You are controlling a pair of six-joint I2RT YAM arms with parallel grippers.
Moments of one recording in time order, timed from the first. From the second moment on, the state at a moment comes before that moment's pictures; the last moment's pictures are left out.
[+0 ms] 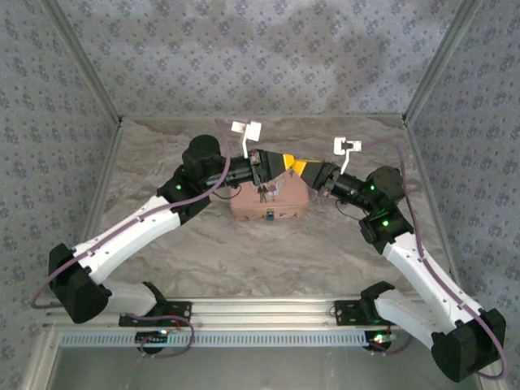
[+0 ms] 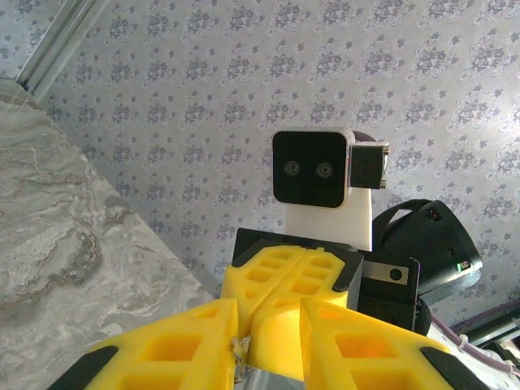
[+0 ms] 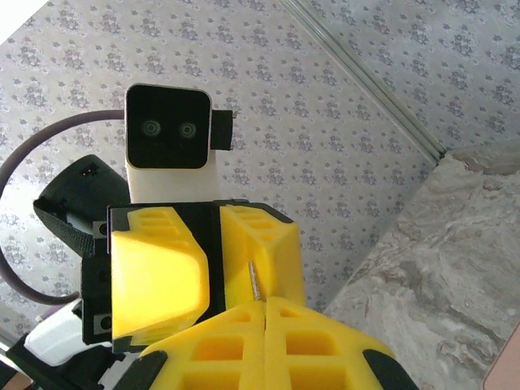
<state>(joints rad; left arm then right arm) -0.81 1.32 1.21 0.14 0.51 -0.83 0.41 0.92 0.78 0.36 -0.69 0.93</state>
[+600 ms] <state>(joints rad) -0.81 1.32 1.21 0.13 0.51 -0.83 0.41 0.89 0.78 0.31 -0.70 0.90</state>
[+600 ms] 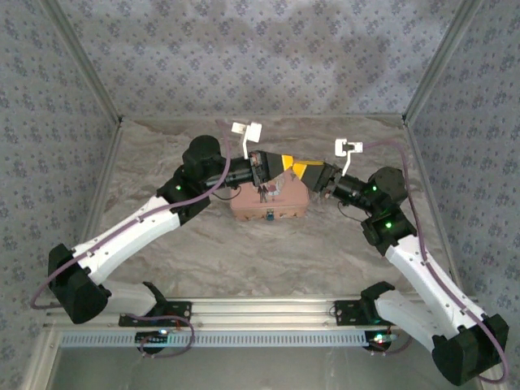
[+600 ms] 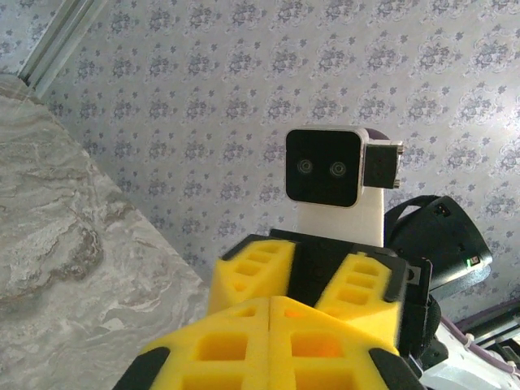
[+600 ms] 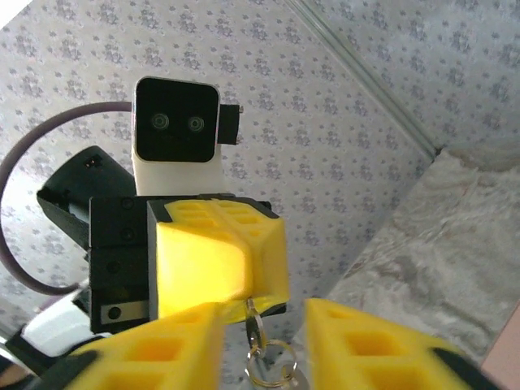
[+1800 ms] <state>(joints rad) -0.81 1.31 1.19 0.16 0.50 -0.84 0.43 0.91 0.81 0.28 -0.69 0.87</state>
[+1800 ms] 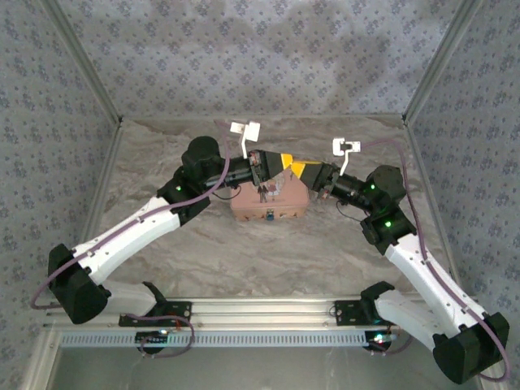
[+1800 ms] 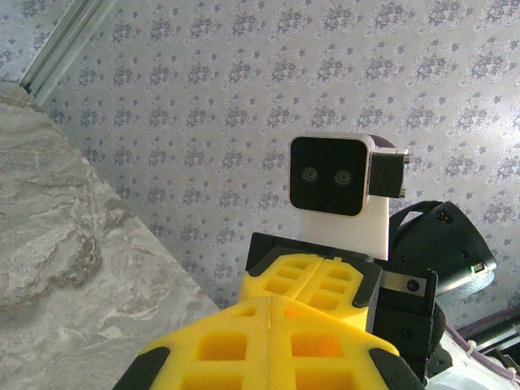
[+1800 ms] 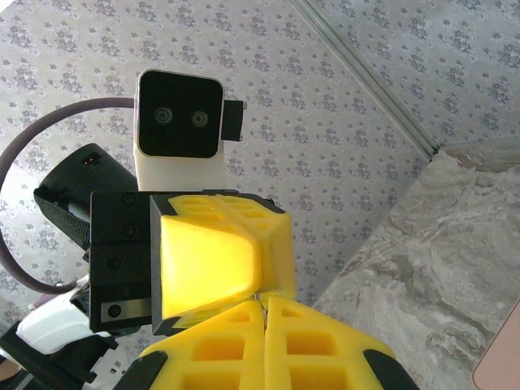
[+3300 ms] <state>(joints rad) -0.77 1.40 0.61 0.13 0.11 -0.71 0.41 1.29 0.80 -0.43 0.09 0.42</state>
